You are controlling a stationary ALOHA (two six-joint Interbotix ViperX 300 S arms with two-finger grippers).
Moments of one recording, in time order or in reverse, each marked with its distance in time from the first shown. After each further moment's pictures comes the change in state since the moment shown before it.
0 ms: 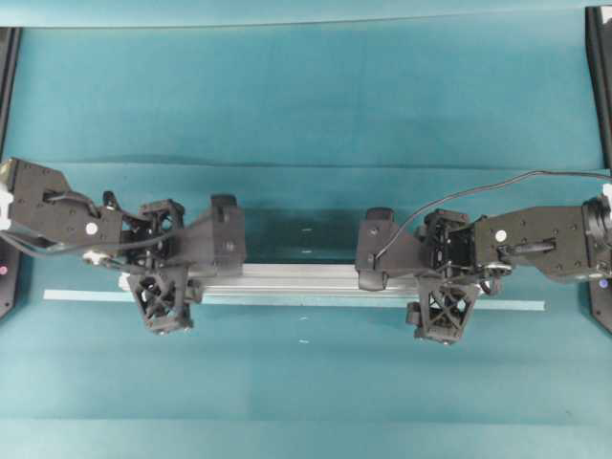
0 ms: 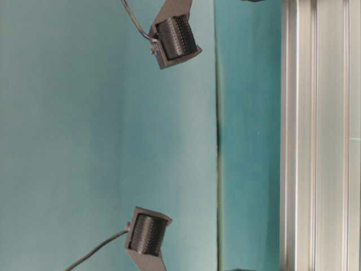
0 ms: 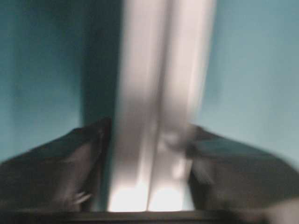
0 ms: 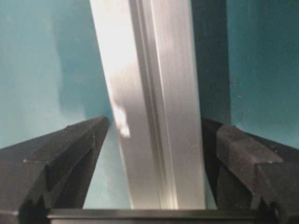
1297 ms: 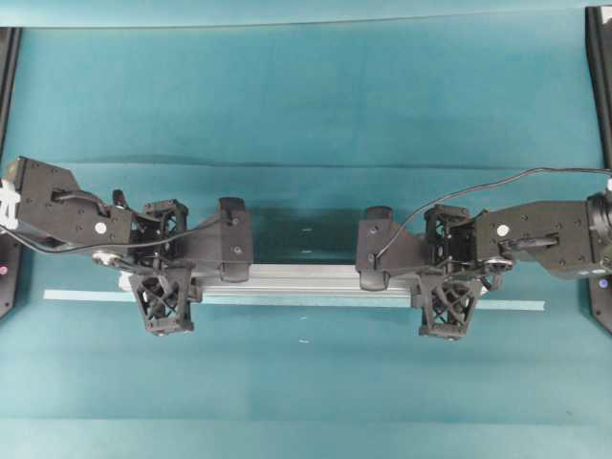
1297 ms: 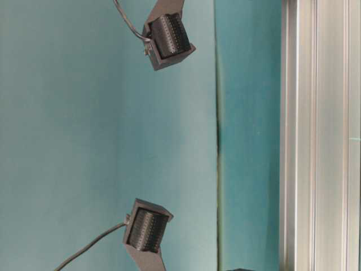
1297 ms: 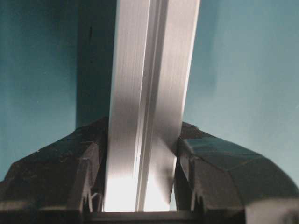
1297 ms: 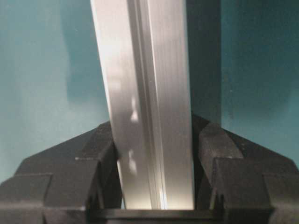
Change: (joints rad) left arm -0.015 0.011 -0.044 0.003 0.114 0.015; right arm -0.008 -0.020 -0.012 -0.002 0.049 -0.046
